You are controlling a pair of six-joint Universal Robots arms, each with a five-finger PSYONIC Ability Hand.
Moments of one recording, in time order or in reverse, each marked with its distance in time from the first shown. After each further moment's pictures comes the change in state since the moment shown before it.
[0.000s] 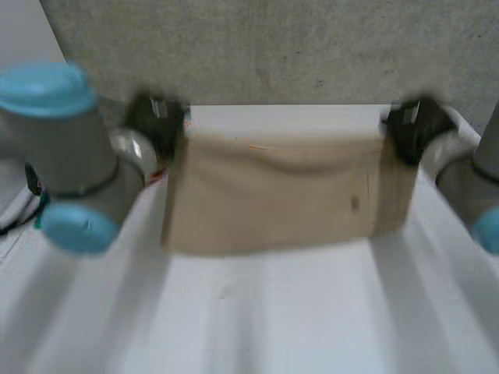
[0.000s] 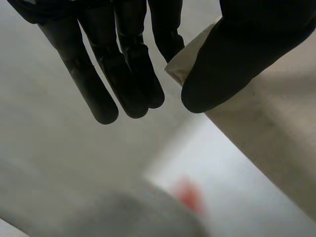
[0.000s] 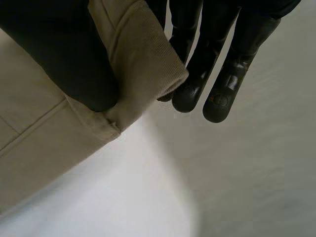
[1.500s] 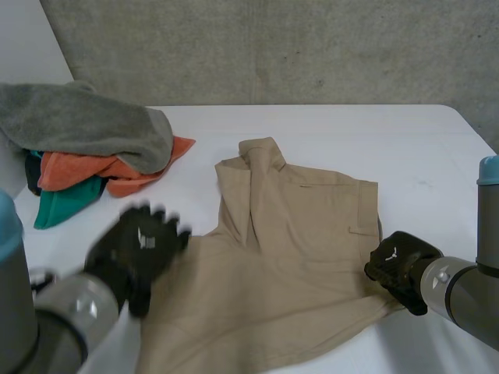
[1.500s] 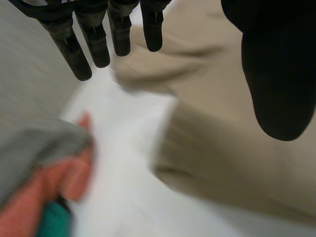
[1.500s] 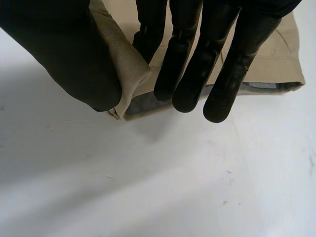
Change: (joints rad) left arm -0.112 0.471 -0.664 -0.249 -0.023 0.110; right arm 0.037 -0.141 0.472 0.422 -0.033 -0.251; left_hand -0.900 -0.958 -0.945 -0.961 -0.947; right_hand 0.033 0.000 0.002 0.003 0.011
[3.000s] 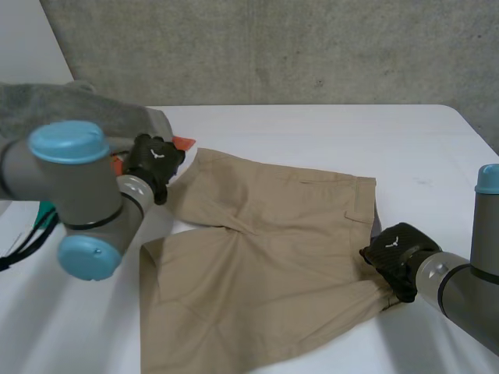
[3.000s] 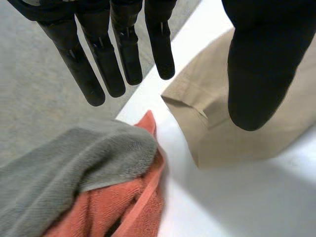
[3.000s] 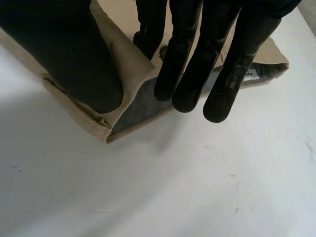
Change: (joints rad) left arm 0.179 -0.544 0.431 0.297 0.070 0.002; right arm -0.016 0.028 0.028 -0.146 -0.007 0.195; left_hand 0.318 0.316 0.316 0.312 0.311; right_hand 0.004 0.000 0.000 0.000 0.000
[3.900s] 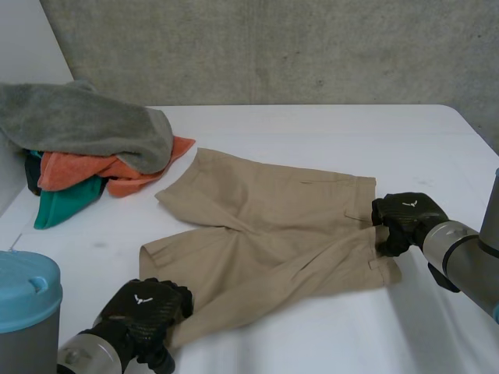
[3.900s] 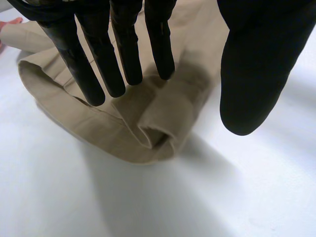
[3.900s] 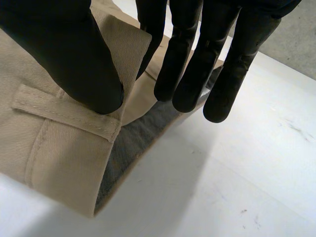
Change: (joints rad) left arm -0.176 0.496 -0.675 -0.271 -0.025 -0.514; right arm -0.105 0.072 -0.058 -0.201 -0.099 0.486; left_hand 0.000 0.000 0.000 0.000 0.000; right_hand 0.001 0.000 0.000 0.000 0.000
